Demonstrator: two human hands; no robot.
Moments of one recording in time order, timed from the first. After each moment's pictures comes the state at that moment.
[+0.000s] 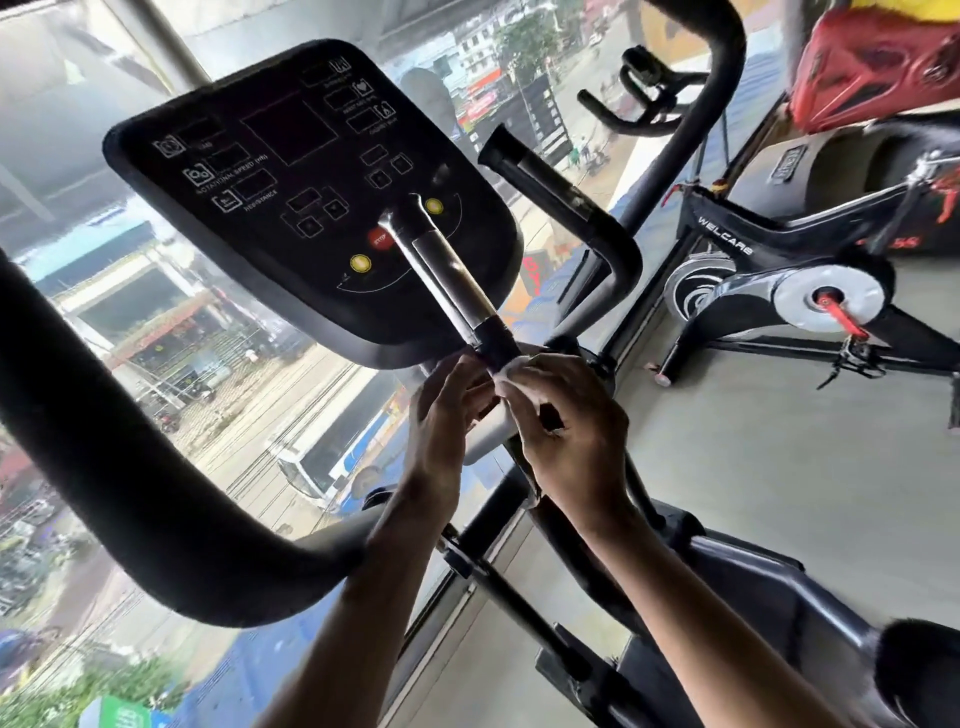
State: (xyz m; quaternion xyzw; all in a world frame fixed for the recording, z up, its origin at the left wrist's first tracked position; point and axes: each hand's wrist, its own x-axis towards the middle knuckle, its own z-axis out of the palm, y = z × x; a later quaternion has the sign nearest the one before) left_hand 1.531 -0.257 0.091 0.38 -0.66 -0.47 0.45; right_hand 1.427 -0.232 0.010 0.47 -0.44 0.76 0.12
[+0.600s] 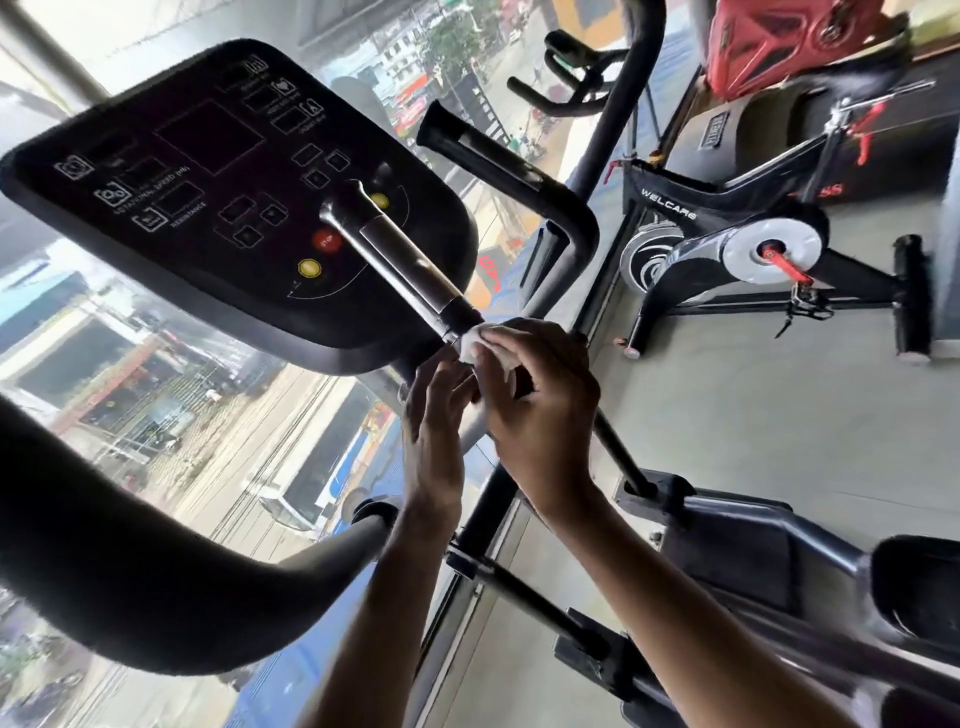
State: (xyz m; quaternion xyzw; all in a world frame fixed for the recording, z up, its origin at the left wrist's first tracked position) left_hand 1.537 -0.270 0.056 0.35 -0.65 -0.49 0.47; right_hand 1.453 -0.234 0.025 0.34 -0.47 0.80 0.13
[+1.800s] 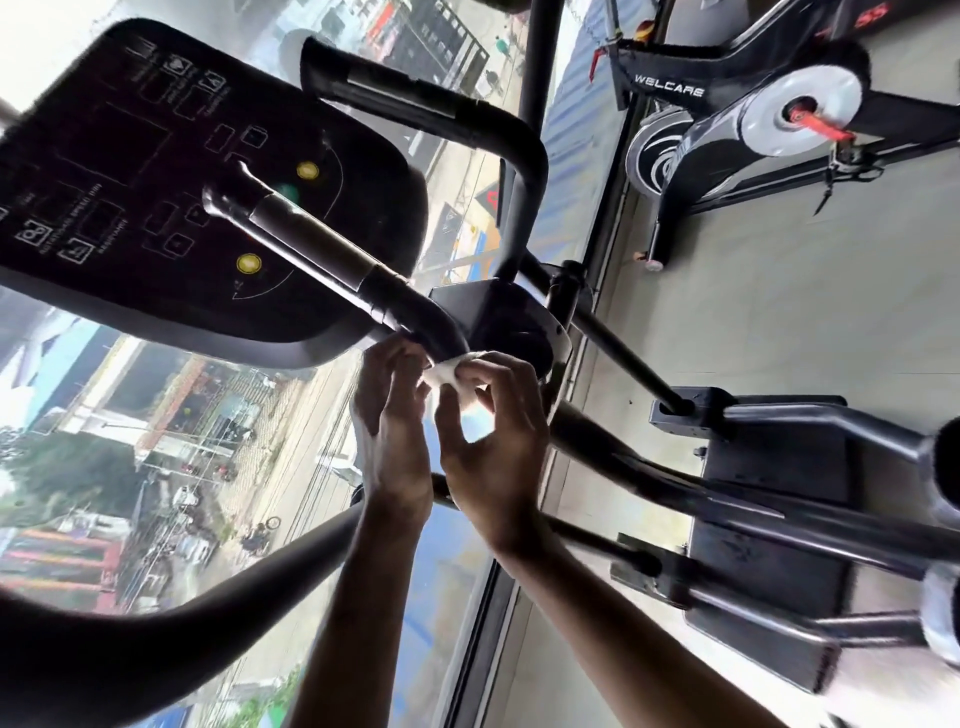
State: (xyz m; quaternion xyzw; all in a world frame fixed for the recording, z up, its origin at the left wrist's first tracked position) left_hand 1.538 -0.259 0.057 0.40 -0.71 -0.39 0.43; right_hand 1.511 -0.235 -0.026 0.20 -0.46 0.86 -0.02
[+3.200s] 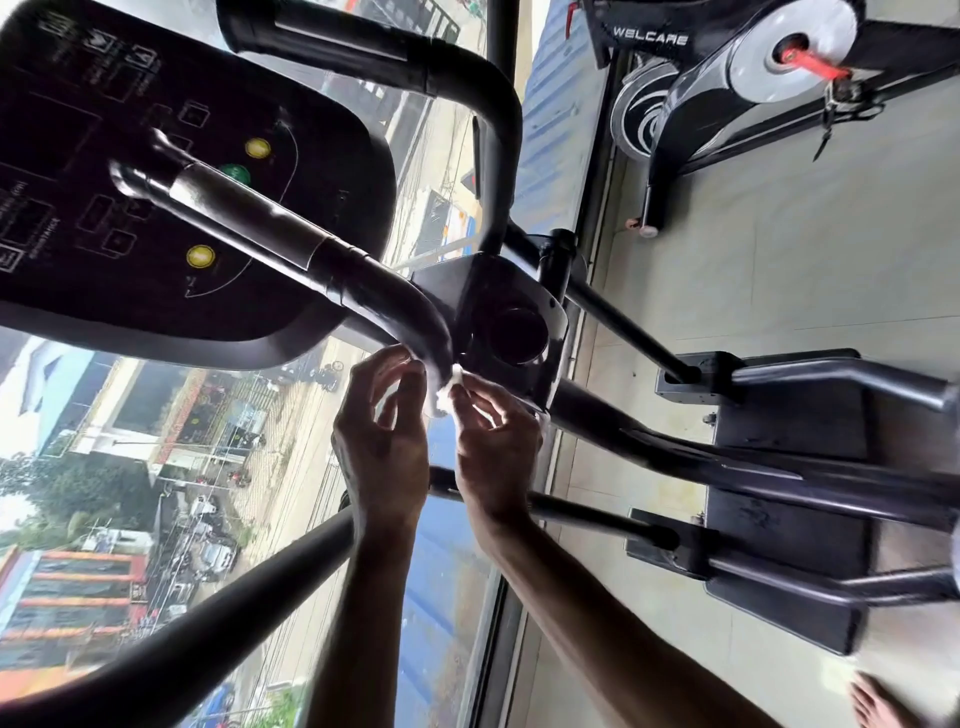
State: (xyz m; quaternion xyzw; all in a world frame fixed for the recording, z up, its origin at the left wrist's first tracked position) left_hand 1.563 -0.280 0.025 0.38 -0.82 -0.17 0.40; right_hand 1.543 -0.279 -0.063 -0.04 -0.40 0.86 -0.32
